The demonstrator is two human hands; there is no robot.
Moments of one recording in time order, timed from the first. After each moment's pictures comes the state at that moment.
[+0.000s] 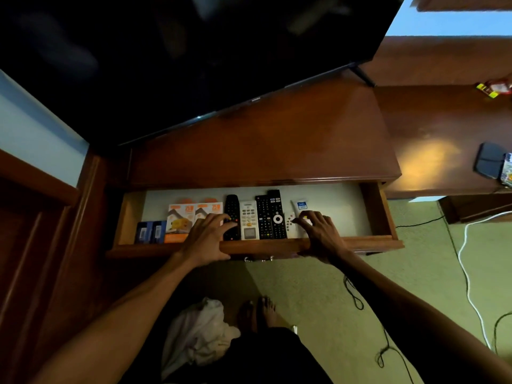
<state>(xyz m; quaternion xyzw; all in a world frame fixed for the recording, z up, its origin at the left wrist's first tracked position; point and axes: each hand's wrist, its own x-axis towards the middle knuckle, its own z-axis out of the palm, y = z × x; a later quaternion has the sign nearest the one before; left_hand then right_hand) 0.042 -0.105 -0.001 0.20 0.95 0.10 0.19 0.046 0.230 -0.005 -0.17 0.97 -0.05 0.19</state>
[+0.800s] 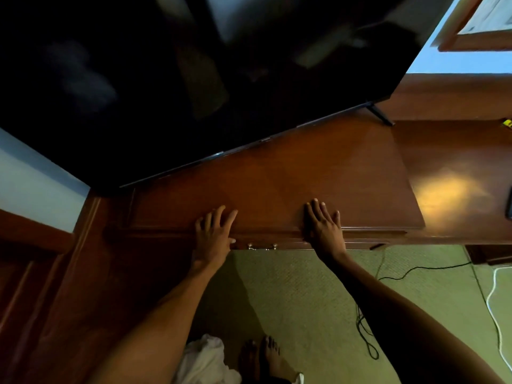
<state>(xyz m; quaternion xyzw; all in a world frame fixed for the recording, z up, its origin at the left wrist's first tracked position) -0.078 -0.075 -0.007 0.02 1.00 0.03 0.08 -0.096 0.219 -0.013 -0.08 0.99 -0.07 0.11</state>
